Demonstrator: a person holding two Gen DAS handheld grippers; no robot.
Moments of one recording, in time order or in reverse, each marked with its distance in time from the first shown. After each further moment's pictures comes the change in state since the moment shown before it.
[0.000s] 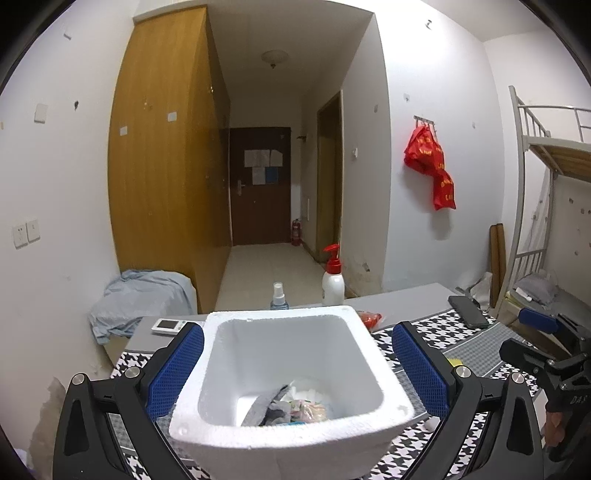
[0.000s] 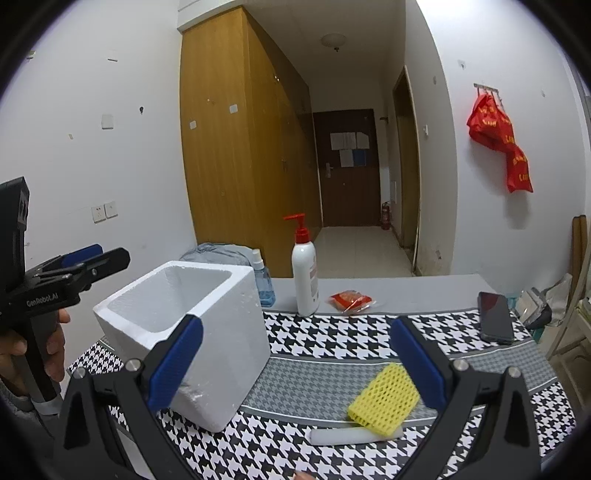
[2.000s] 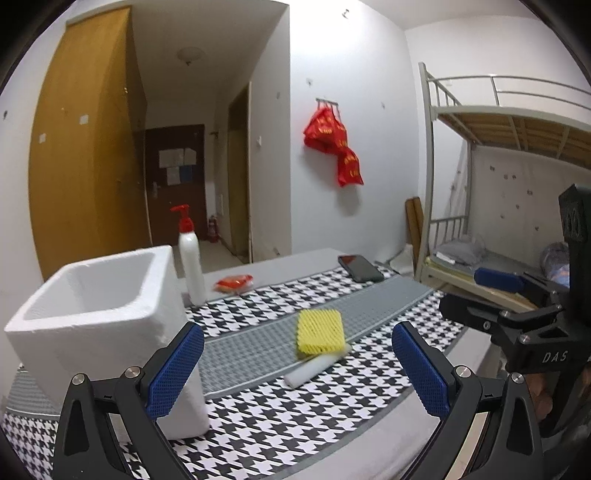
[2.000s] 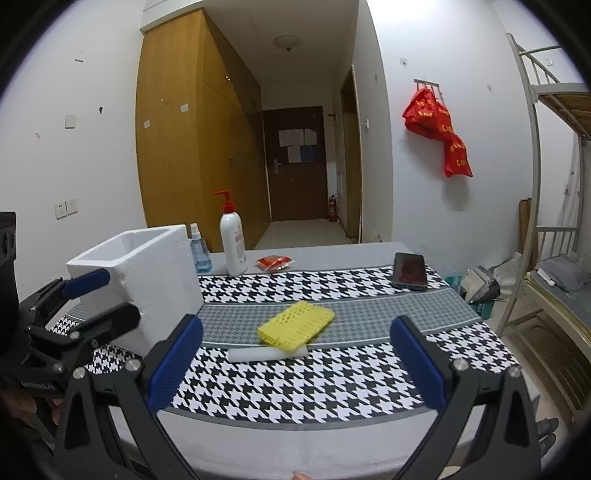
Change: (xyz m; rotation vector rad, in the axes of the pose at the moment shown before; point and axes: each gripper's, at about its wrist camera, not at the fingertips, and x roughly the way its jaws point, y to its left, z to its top) left arm -0.009 -0.119 -0.079 0.114 0.027 -0.323; right arm -0.083 -0.051 -0.064 0.045 0.015 -0.214
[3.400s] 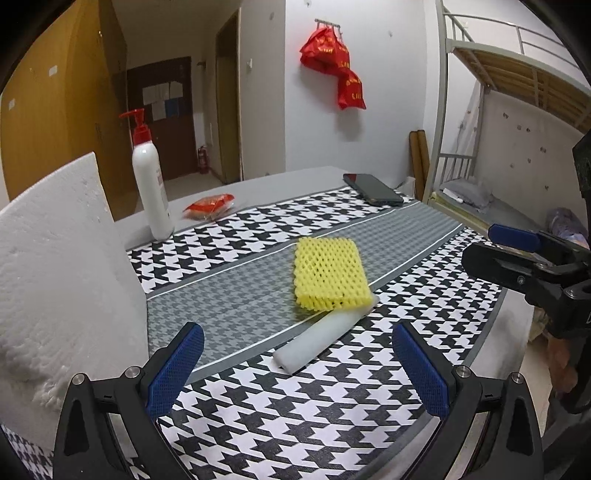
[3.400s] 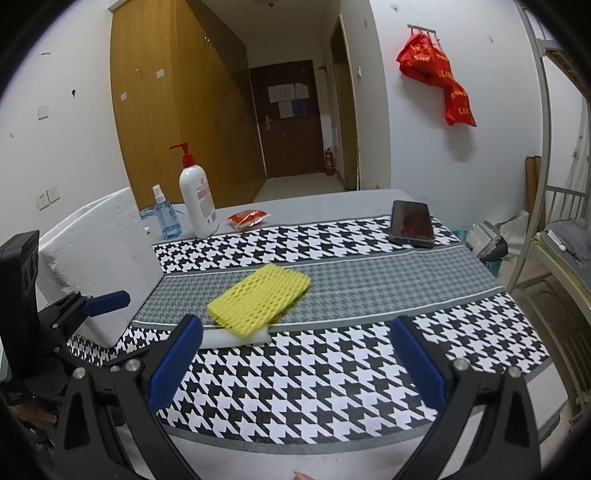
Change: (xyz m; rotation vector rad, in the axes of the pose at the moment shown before) left arm 0.111 0.008 -0.025 -0.009 0.308 -0.026; right arm 0.082 -0.045 -0.011 0.057 0.196 0.017
